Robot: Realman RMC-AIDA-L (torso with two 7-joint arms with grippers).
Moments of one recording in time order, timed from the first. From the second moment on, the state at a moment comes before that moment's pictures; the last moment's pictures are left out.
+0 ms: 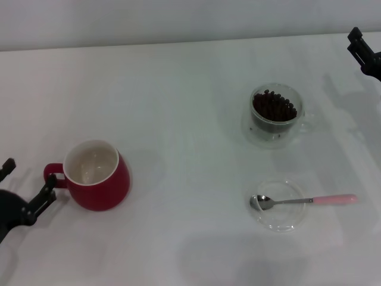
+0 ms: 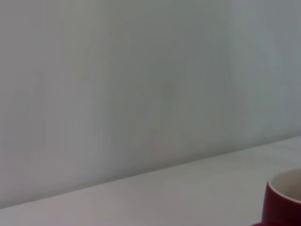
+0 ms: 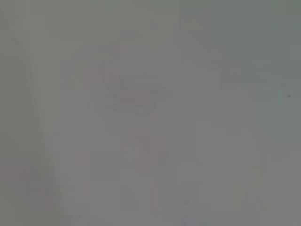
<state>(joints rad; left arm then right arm) -0.27 -2.08 2.78 -0.02 -0.84 1.33 -0.26 0.47 2.03 -0.87 0.03 -0.54 -1.23 0.50</state>
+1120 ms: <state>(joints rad) -0.31 -2.09 2.79 0.05 -0.83 1.25 -0.16 0.48 2.03 -0.87 0.03 -0.54 -1.23 0.50</state>
